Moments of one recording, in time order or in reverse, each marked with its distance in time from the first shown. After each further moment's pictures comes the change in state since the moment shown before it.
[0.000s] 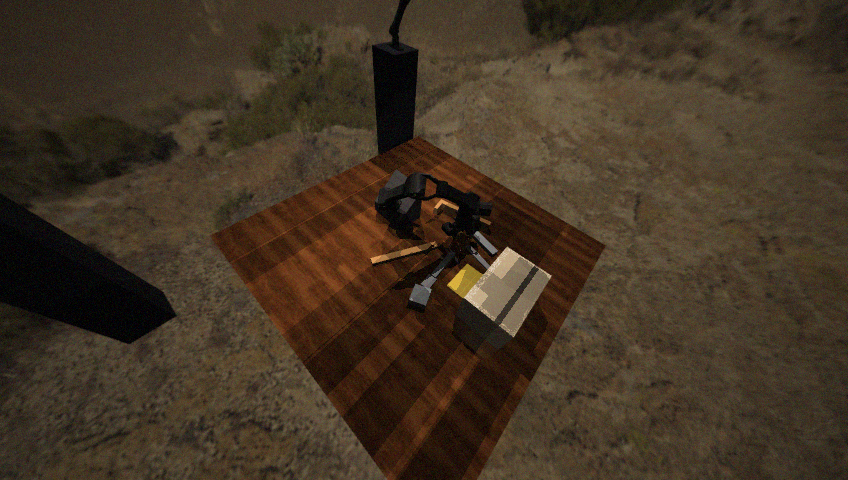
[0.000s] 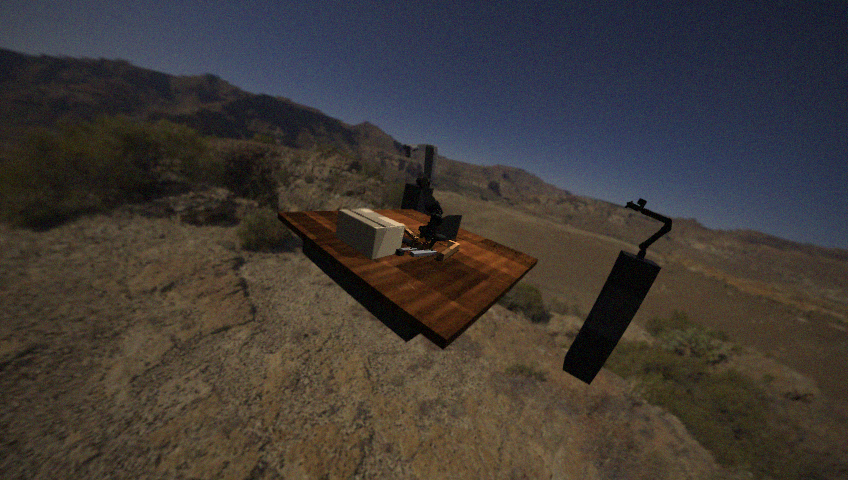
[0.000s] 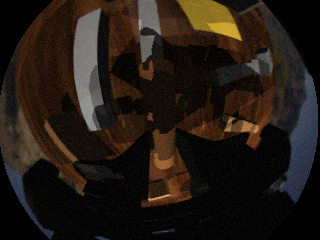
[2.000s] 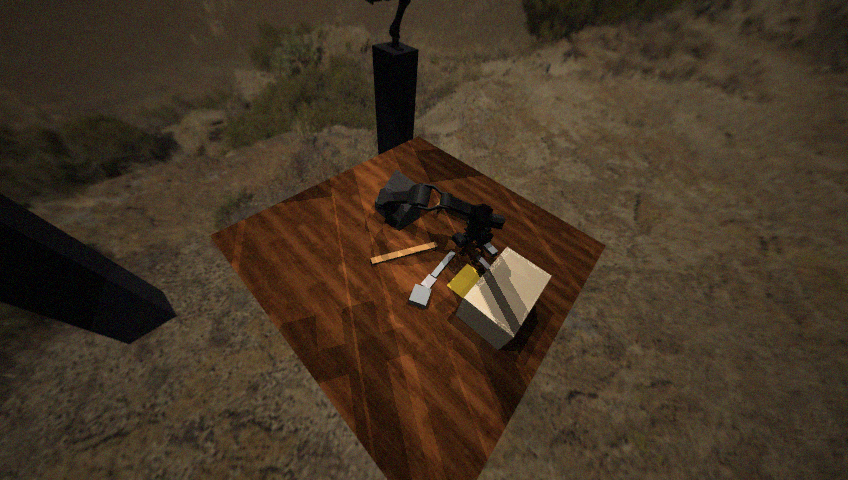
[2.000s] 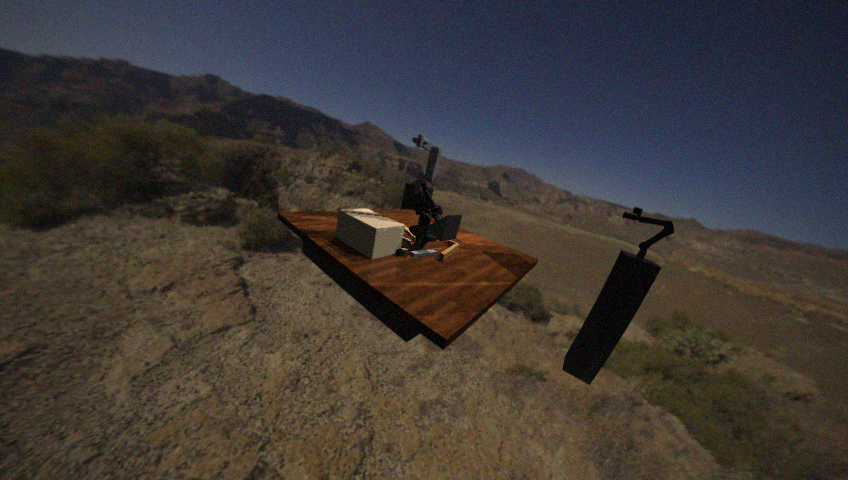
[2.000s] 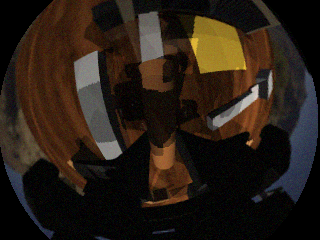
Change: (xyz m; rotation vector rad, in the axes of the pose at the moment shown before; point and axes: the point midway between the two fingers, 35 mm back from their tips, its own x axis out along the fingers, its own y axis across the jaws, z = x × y) arm -0.001 -0.001 0.072 0.004 0.000 0.000
